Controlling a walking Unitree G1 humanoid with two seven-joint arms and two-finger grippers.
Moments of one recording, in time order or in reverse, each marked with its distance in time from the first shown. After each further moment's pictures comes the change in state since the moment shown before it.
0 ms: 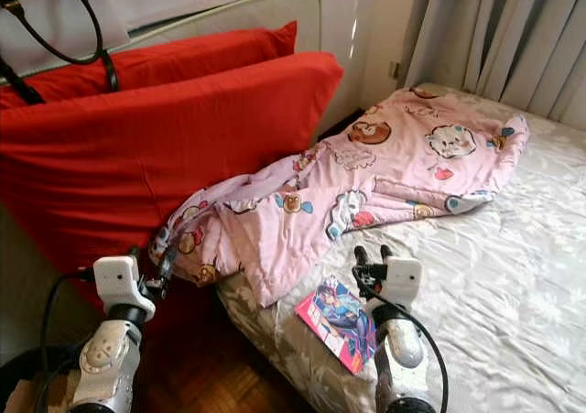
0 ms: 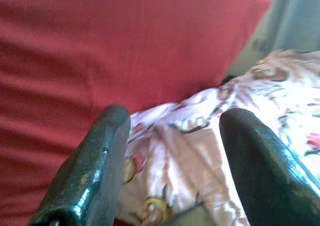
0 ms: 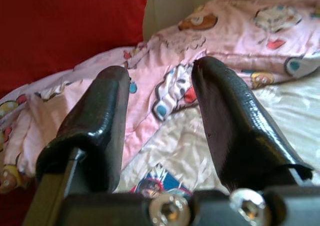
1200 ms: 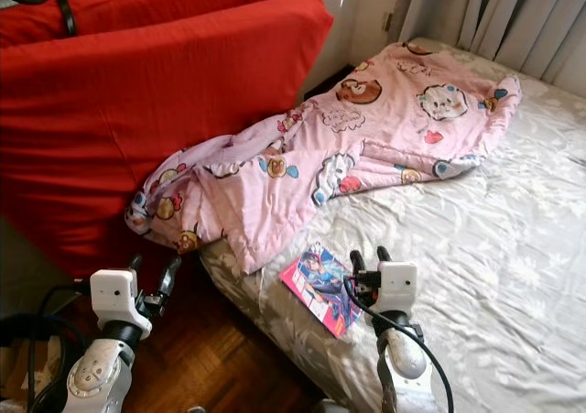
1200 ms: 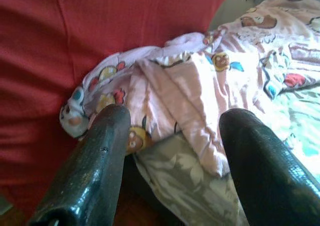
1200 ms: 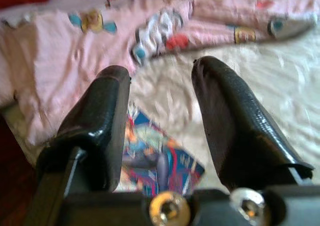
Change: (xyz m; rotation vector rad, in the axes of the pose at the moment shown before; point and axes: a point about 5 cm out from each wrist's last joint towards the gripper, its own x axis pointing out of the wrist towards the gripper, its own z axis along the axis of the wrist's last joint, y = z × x) left arm -0.031 -0.003 0.005 0.008 0.069 -0.005; right arm -0.018 0.005 -0.001 -0.074 0.068 0.021
